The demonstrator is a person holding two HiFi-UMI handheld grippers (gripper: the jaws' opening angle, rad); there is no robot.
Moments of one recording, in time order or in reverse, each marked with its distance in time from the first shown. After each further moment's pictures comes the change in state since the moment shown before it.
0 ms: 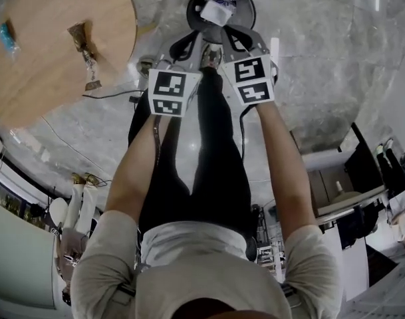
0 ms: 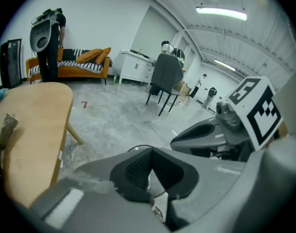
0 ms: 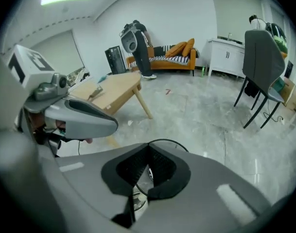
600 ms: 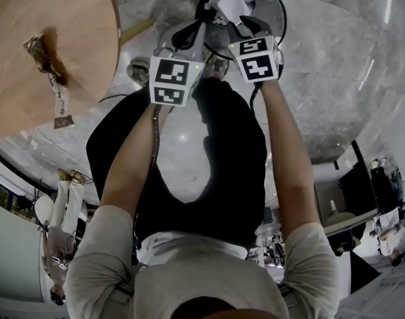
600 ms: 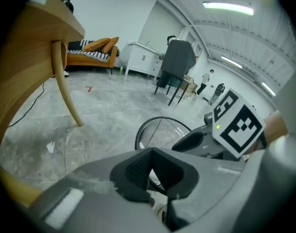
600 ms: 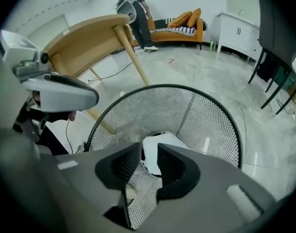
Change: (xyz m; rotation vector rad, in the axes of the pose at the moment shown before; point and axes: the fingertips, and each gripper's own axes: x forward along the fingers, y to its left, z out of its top) left arm 0.117 0.078 -0.111 -0.032 0.029 0.039; right arm 0.180 -0.040 -0.131 -0.002 0.227 0.035
